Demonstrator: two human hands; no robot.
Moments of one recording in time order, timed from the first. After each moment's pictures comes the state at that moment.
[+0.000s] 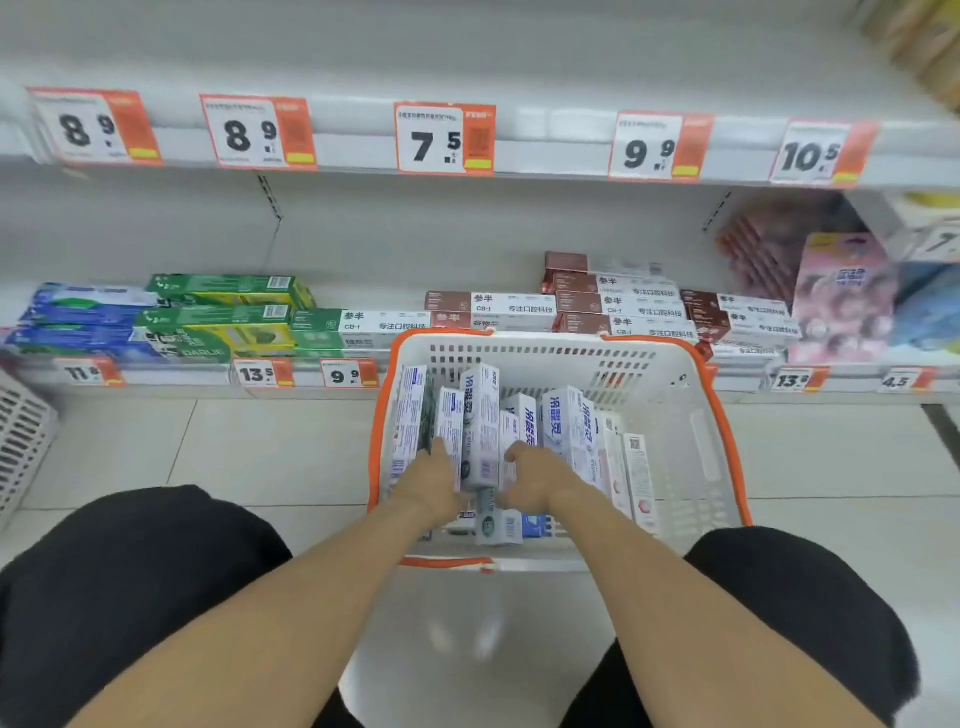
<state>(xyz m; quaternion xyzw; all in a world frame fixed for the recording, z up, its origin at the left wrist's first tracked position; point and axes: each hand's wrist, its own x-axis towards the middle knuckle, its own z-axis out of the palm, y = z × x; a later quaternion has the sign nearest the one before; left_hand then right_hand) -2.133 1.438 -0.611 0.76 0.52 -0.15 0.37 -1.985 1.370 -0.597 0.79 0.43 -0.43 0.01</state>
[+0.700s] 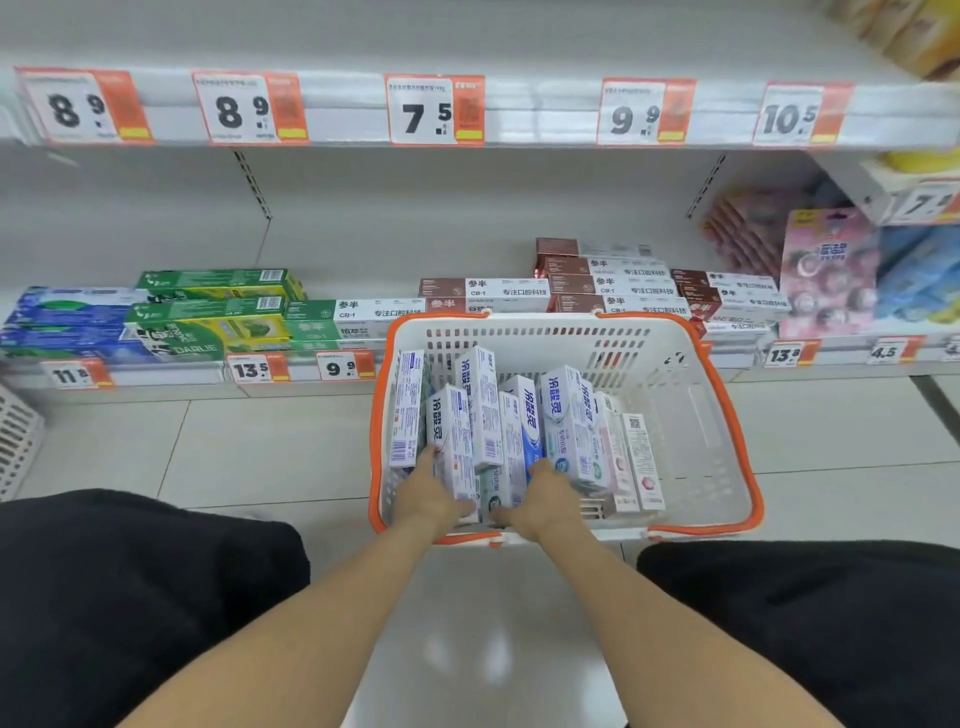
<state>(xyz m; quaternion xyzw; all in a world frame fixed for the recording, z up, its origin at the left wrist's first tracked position) -2.158 1.402 -0.638 0.64 0.60 -0.04 0.48 -2.024 1.320 -0.646 0.87 0.31 -0.38 -0.10</state>
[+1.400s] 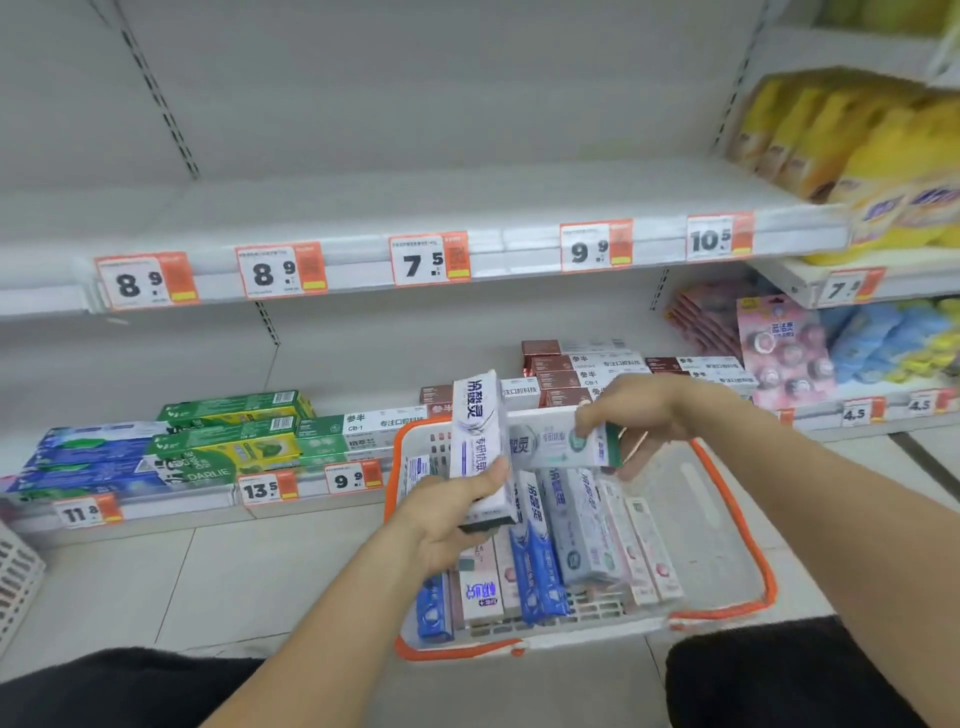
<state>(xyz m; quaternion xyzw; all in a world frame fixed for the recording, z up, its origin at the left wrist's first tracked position) -2.137 1.441 -0.488 0.38 0.45 0.12 0.80 -1.906 1.372 -0.411 0.79 0.30 -0.51 -0.18</state>
